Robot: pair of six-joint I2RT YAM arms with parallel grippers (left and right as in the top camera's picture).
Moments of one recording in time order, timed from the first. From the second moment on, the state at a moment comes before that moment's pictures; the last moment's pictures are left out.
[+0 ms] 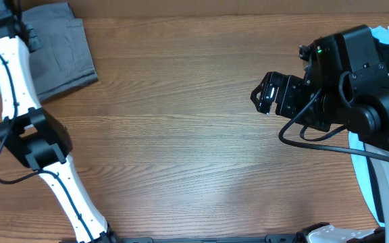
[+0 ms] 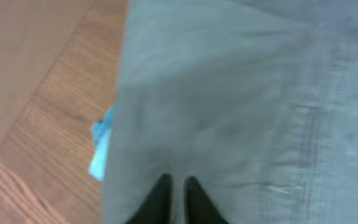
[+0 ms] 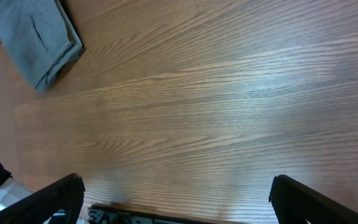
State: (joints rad) left arm 0.40 2.49 2.53 -0.98 -0.27 -0.05; right arm 0.35 1.48 2.08 -1.64 -0.20 0.59
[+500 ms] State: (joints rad) left arm 0.50 2.49 2.27 -0.85 -0.22 -0.07; right arm 0.35 1.48 2.08 -1.64 -0.20 0.58
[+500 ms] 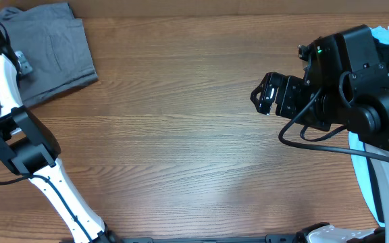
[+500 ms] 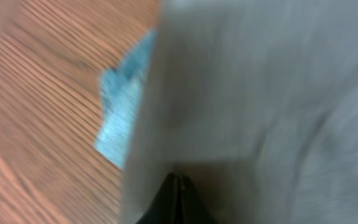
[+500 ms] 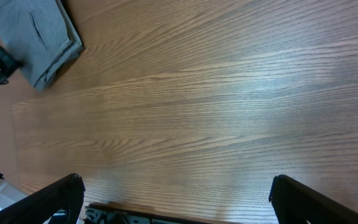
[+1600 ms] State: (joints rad) left arm 0.29 2.62 2.45 -0.69 -0.03 -0.10; right arm 0.35 1.48 2.08 -1.64 -0.23 0.57
